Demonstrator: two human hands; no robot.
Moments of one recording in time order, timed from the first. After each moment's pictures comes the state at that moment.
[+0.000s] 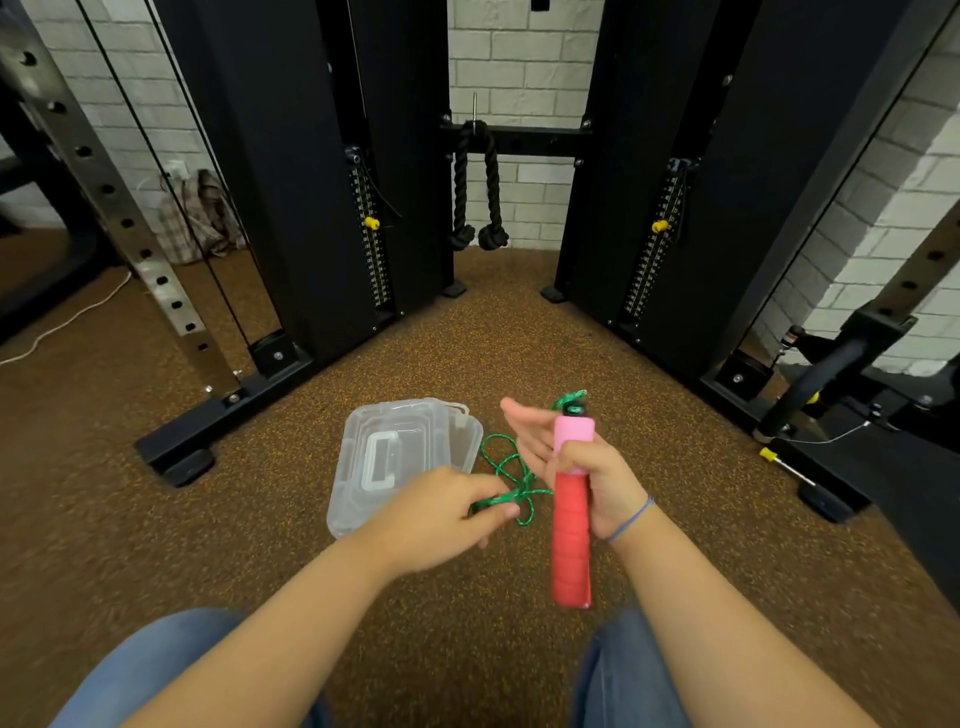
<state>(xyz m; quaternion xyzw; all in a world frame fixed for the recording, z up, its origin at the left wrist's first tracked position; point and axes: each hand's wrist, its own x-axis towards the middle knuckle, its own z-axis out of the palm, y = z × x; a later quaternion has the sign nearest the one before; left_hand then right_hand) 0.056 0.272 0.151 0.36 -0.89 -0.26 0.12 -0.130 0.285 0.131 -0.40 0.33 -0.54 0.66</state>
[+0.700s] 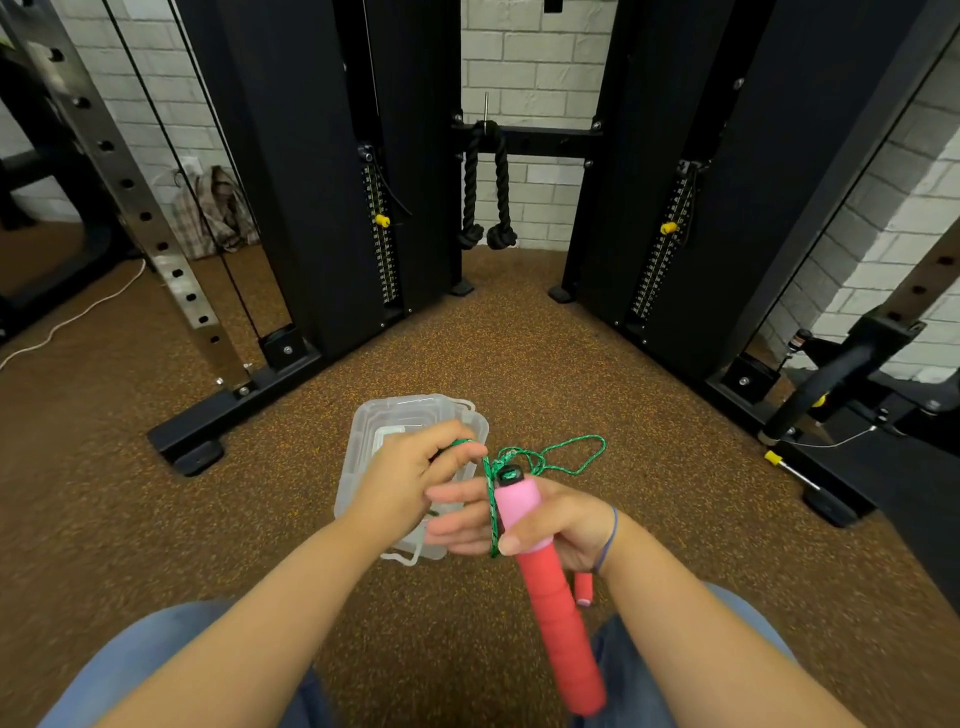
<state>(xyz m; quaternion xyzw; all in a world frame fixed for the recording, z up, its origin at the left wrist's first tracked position) 0.076 0.268 0.160 0.40 -0.77 -0.38 0.32 -0.092 0.308 0.141 -0.48 0.21 -0.26 0.81</state>
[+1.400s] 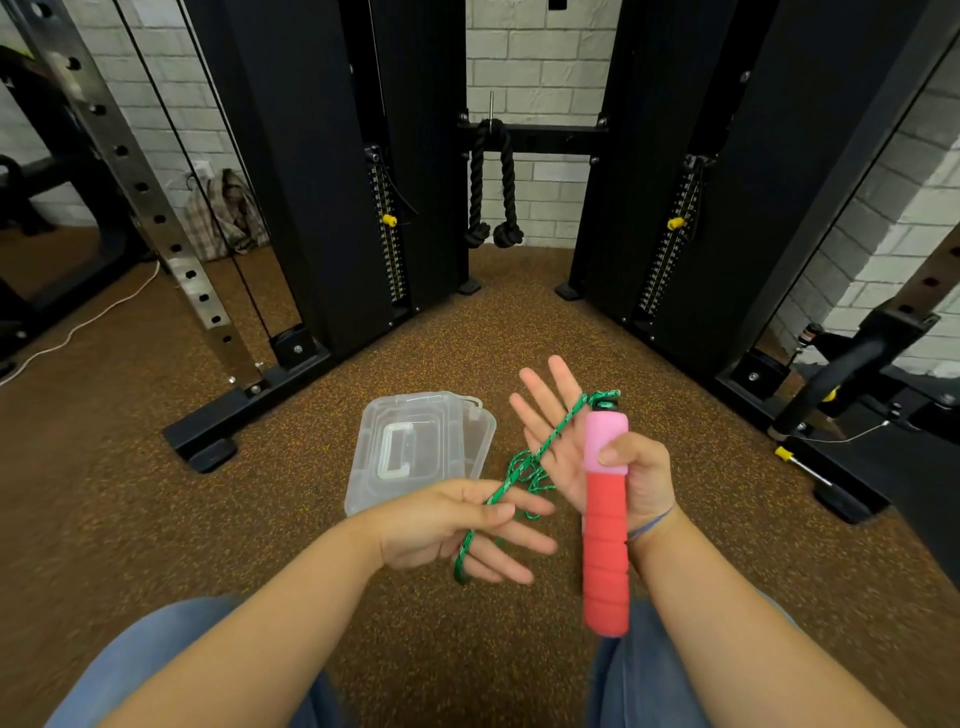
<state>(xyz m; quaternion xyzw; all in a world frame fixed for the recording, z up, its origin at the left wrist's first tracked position) 0.073 0.291 0.163 0.27 -0.56 -0.78 0.05 -0.119 0.293 0.143 -0.29 0.11 -0.54 0.79</state>
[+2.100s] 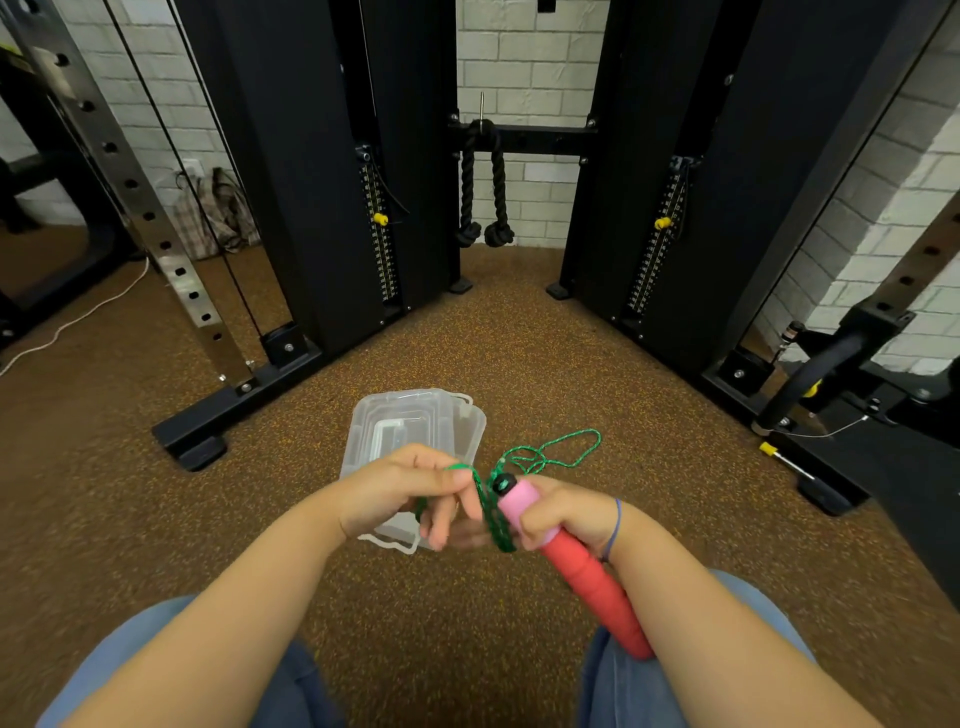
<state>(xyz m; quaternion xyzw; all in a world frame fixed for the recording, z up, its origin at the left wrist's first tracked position) 0.092 0.281 0.174 0.26 -0.67 -0.68 0.13 -0.107 0.318 0.128 -0.50 0.32 -0.29 0.75</state>
